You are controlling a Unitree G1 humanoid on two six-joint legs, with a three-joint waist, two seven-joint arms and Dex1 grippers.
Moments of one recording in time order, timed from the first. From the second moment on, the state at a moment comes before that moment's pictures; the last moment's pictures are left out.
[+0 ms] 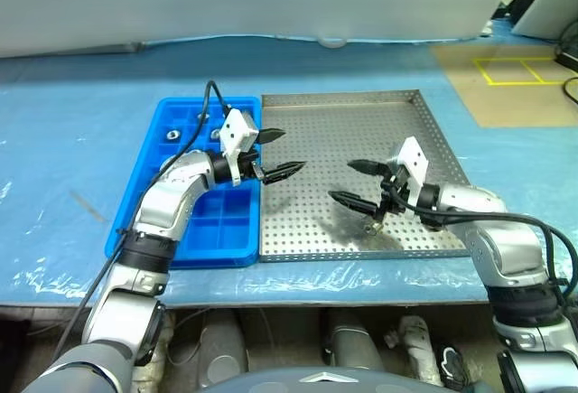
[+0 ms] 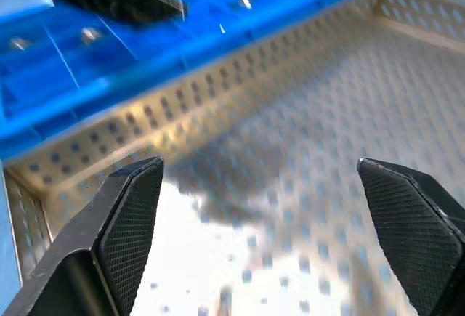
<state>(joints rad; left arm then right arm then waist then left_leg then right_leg) -0.63 0.29 -0.12 0.20 -0.33 0.24 -0.98 -0.21 -0.64 -0.01 -0.31 0.38 0.66 0.84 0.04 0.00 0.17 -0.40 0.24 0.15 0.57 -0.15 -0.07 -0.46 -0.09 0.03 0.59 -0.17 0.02</state>
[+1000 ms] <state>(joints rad) -0.51 0.33 0.04 0.02 -0.45 0.32 -0.89 -0.59 -0.47 0.01 -0.11 0.49 0.71 0.84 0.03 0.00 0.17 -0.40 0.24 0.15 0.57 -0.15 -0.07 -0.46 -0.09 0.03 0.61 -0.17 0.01</state>
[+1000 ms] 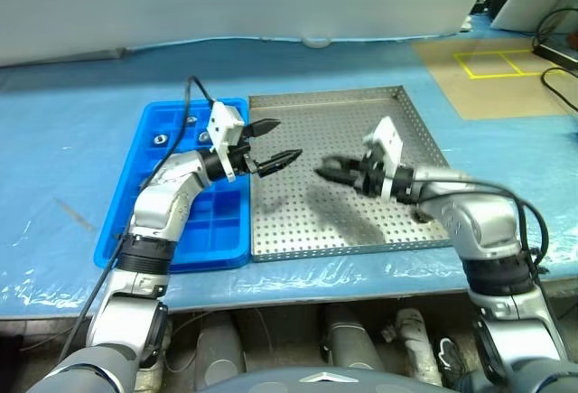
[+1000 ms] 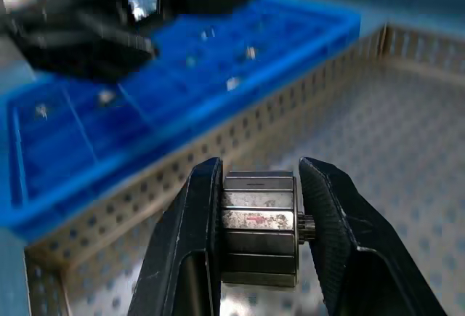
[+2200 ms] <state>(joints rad) 0.05 0.49 0.25 -0.59 -0.52 0.50 -0.51 -0.99 -0.03 0.19 0.89 0.09 0.06 0.97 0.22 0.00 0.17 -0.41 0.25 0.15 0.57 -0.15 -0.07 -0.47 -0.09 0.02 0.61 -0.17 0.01</state>
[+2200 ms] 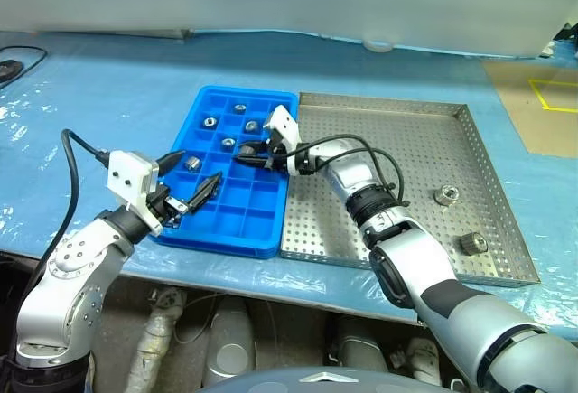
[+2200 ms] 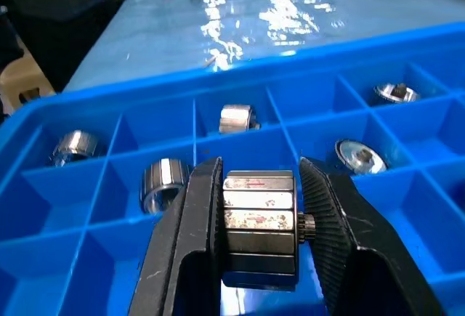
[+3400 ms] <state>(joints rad) -0.62 0.26 -0.15 0.25 -0.37 0.22 -0.97 -0.38 -0.44 -0.15 -0.01 0.12 0.50 0.51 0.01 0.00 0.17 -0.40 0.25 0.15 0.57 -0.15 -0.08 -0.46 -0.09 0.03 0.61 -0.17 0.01</state>
